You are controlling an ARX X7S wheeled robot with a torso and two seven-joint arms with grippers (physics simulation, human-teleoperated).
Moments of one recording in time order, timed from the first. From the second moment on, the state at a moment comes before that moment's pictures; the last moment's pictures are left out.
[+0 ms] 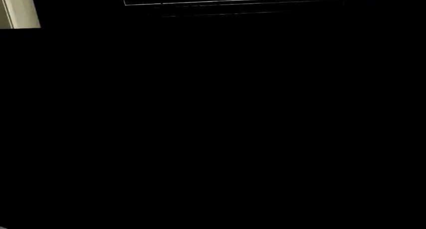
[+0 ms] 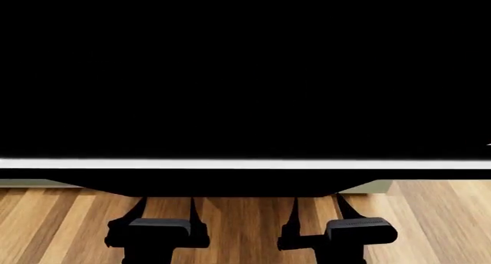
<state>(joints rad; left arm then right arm) -0.05 -0.34 0.43 0.02 -0.30 0.05 -0.41 0.05 0.34 -0.45 -0.03 0.27 -0.08 0.41</state>
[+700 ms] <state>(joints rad) -0.06 -0.34 0.44 0.01 -0.30 0.06 -0.42 0.06 0.35 -0.46 -0.02 0.27 -0.08 0.41</state>
